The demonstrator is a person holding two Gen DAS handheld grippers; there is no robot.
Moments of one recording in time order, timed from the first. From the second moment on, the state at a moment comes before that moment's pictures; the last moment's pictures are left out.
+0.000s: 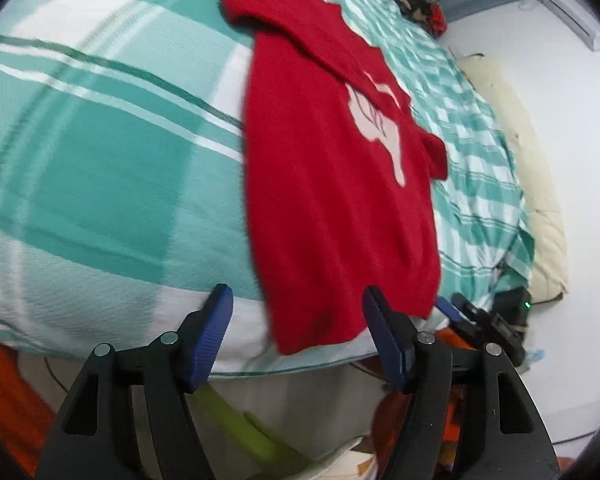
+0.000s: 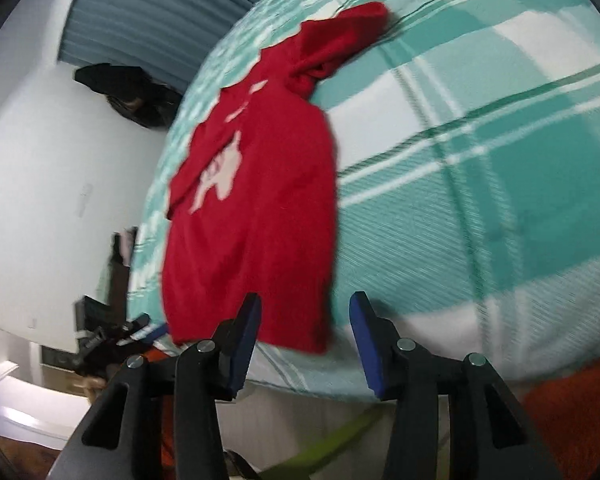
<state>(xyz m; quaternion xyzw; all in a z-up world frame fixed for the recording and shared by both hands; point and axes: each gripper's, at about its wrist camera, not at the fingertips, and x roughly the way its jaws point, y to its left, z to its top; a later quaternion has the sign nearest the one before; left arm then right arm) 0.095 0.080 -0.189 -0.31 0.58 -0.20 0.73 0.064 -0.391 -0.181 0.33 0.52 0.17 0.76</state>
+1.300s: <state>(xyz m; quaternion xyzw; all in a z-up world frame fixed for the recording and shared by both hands) 0.069 0.060 -0.203 -0.15 0.60 -0.11 0.78 0.054 -0.324 -0.218 0.25 0.59 0.13 0.76</state>
